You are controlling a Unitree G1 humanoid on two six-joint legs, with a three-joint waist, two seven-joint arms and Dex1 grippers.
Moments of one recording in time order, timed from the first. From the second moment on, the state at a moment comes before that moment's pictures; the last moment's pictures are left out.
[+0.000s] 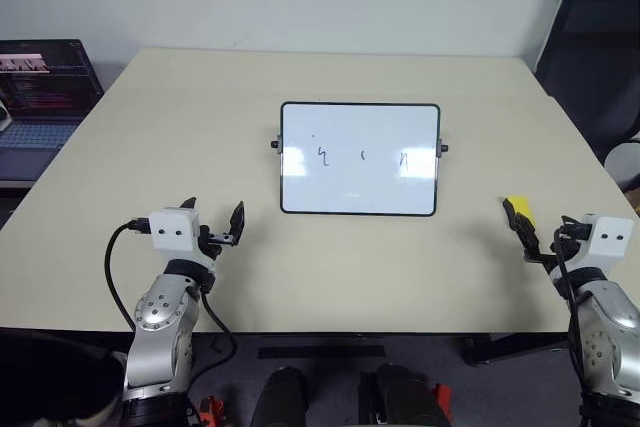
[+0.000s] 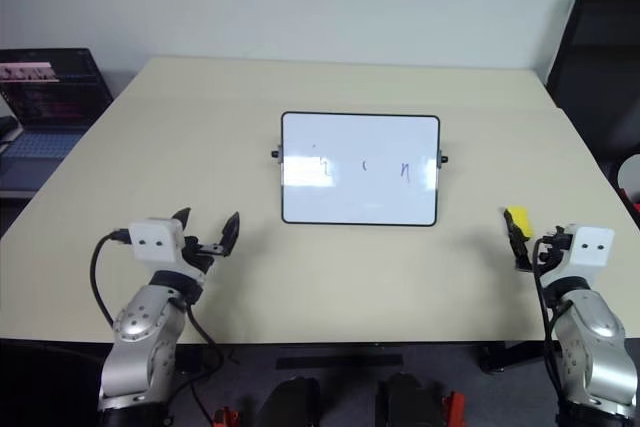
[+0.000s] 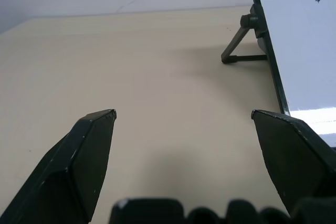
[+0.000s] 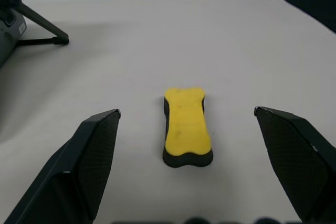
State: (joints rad) left arm -0.01 0.27 0.23 -0.15 -0.20 0.10 -0.23; right arm 0.03 -0.38 -0.43 -0.17 0.38 0.34 0.25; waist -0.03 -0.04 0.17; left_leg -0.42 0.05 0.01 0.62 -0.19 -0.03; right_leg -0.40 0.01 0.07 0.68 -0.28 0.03
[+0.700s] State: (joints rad) left arm -0.10 0.30 0.23 -0.11 -0.20 0.13 -0.28; right arm 0.13 -0.33 -0.43 -0.23 0.38 0.34 0.21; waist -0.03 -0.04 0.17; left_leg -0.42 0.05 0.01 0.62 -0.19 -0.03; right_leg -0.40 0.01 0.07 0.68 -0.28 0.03
